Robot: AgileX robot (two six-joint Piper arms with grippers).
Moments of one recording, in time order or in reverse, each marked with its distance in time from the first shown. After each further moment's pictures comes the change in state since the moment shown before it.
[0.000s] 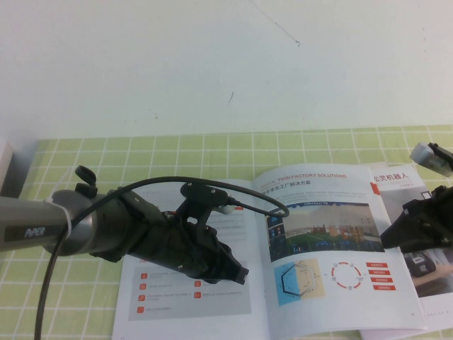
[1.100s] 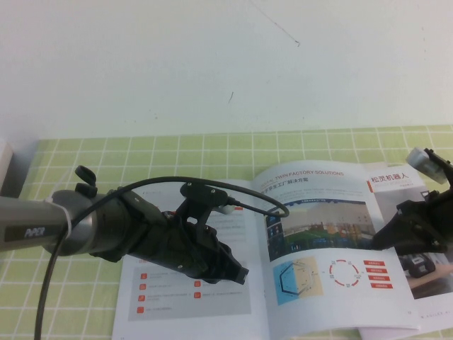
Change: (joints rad) right arm -0.002 0.063 -0.005 0.079 0.003 -0.027; left arm 0.000 0.000 0.000 0.000 0.000 0.000
